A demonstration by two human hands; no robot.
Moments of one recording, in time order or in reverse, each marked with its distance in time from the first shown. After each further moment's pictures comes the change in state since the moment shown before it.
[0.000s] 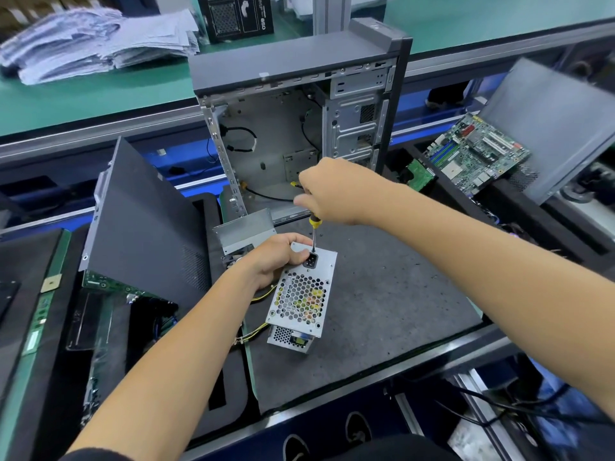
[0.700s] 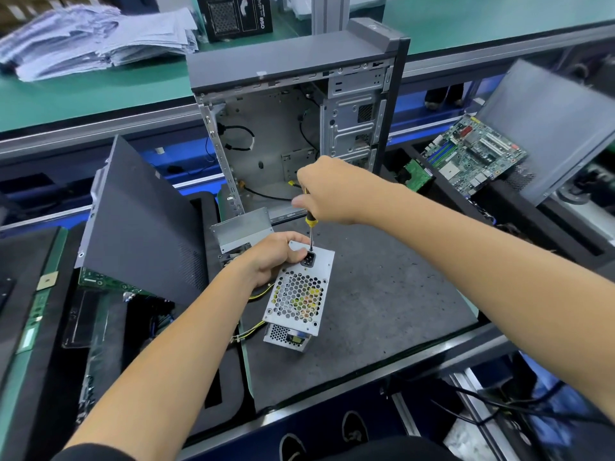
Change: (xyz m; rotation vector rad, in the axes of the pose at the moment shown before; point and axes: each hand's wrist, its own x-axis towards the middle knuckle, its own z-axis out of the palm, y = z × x) left_hand 0.000 0.001 0.000 -0.001 0.003 -0.013; right_hand -0.001 0.002 0.001 0.128 -0.013 0.016
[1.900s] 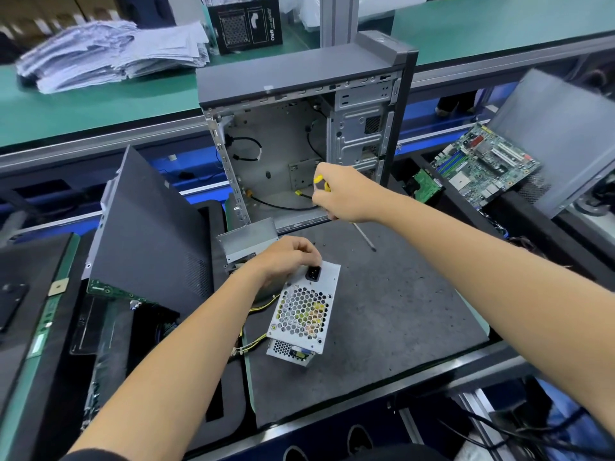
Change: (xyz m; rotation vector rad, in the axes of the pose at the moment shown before) left_hand -0.005 0.022 0.011 0.341 0.050 0.141; right_hand 0.020 0.033 0.016 0.572 0.015 0.146
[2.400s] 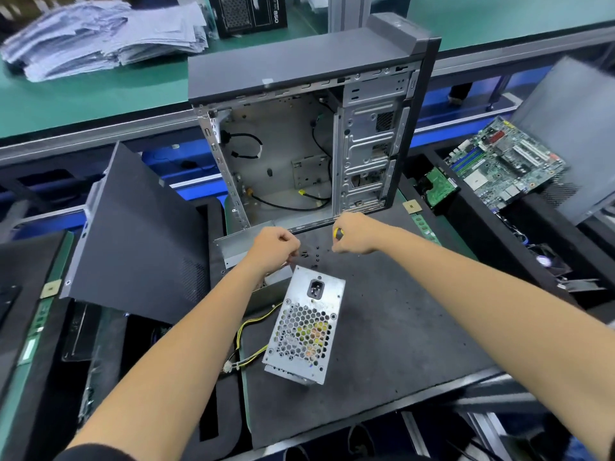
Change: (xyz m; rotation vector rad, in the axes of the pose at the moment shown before) left_hand 0.053 -0.017 -0.027 0.167 0.346 0.020; right_hand 0.045 0.078 0.050 -0.175 -0.336 0.177
